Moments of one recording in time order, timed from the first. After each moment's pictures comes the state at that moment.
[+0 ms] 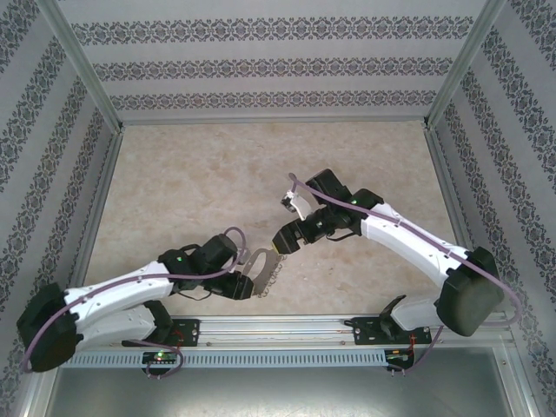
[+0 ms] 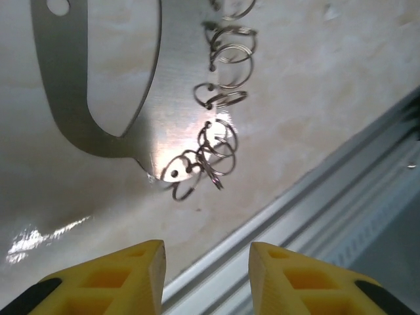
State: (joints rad) left arm -0.88 1.07 0.53 -0.55 0.32 -0.65; right arm 0.66 1.36 1.07 -0.75 -0.64 0.20
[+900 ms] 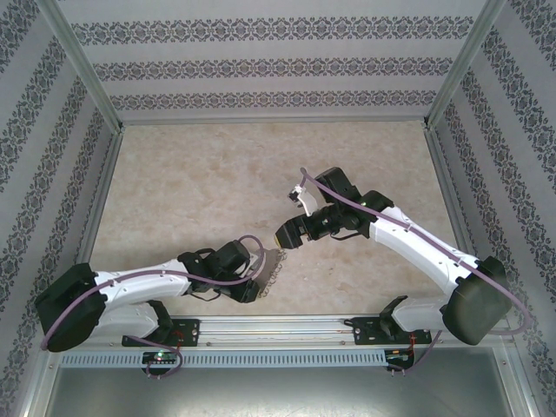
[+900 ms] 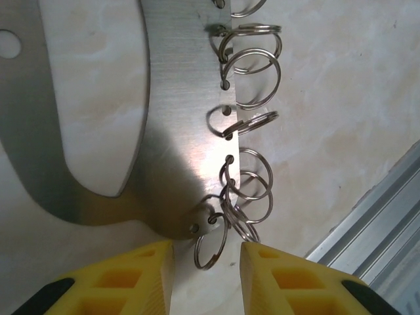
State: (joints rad) left arm -0.94 1.22 0.50 -0.38 0.25 -0.52; right arm 0.63 1.31 1.05 -0.71 -0.64 0.27
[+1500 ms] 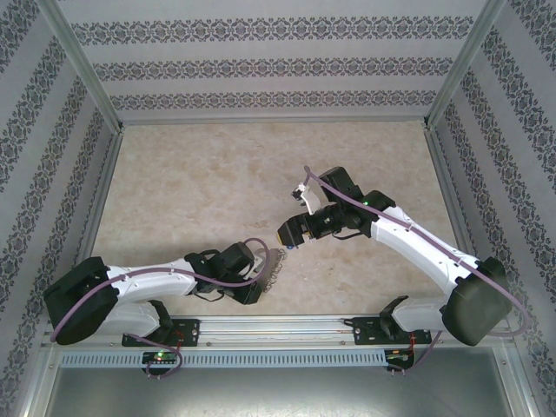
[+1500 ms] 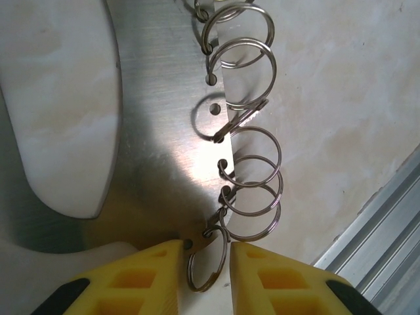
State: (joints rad) left arm -0.95 1.28 0.49 -0.32 0.27 -0.50; right arm 0.60 1.30 1.03 -0.70 -0.64 0.29
